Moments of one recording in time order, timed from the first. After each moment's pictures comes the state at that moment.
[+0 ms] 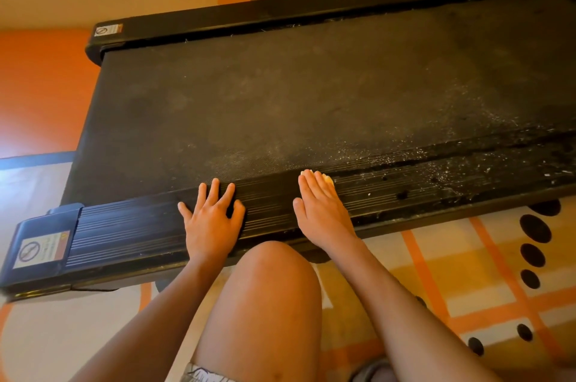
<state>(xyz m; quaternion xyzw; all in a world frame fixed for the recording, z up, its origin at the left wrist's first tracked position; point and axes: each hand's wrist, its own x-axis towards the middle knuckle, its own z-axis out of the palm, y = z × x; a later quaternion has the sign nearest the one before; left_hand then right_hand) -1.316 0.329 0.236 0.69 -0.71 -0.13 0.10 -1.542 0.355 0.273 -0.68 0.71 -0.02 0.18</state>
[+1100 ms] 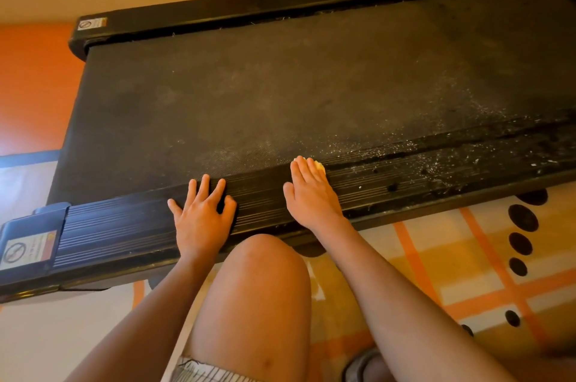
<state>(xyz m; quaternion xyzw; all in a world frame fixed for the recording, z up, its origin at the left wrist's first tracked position) -1.316 0.330 0.236 0.69 -0.71 -0.14 0.12 -1.540 0.334 0.280 -0.67 0.72 0.00 0.19</state>
